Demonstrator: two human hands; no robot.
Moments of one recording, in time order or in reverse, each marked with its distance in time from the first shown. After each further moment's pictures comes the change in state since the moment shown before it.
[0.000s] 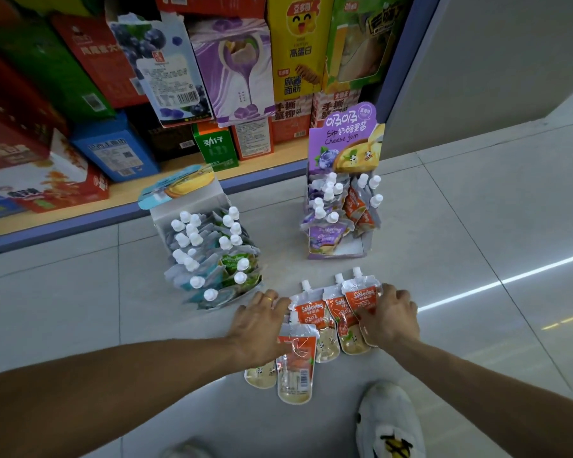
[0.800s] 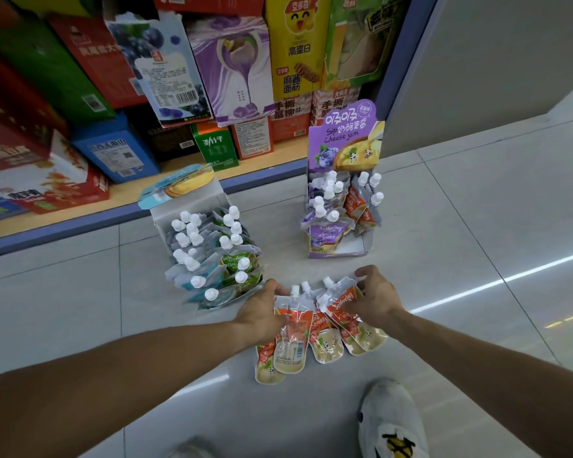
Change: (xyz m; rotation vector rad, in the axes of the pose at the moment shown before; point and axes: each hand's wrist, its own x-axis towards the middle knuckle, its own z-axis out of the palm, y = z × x) left_hand 0.018 -0.003 -0.007 -0.639 -0.019 -0.293; right_hand 0.020 -0.029 -0.009 0.201 -0.175 -0.086
